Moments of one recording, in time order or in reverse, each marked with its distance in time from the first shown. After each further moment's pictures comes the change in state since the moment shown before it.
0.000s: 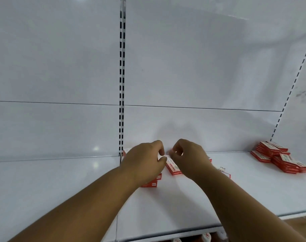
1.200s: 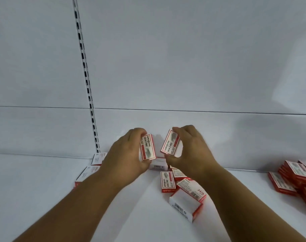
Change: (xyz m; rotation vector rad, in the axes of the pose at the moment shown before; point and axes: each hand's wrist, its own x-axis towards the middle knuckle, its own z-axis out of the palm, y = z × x) left_hand 0.066 0.084 0.056 0.210 0.260 -0.241; right_hand 0.088 0.133 -0.047 0.159 -0.027 -0.407
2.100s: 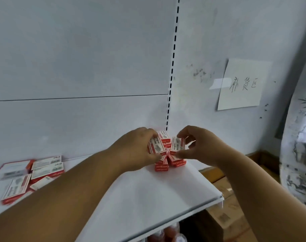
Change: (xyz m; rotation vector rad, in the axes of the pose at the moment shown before) left_hand 0.019 0.294 0.123 -0.247 -0.468 0.501; right_hand -0.169 0.196 -0.241 -0.113 -0.077 0.547
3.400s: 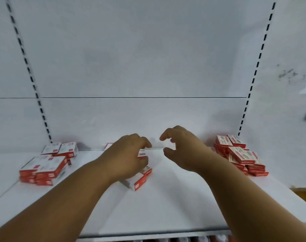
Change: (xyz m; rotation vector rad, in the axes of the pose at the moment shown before) left_hand -0.149 -0.108 -0.074 0.154 0.085 -0.374; right_hand 0.014 -0.176 0.123 -0.006 -0.083 -0.463
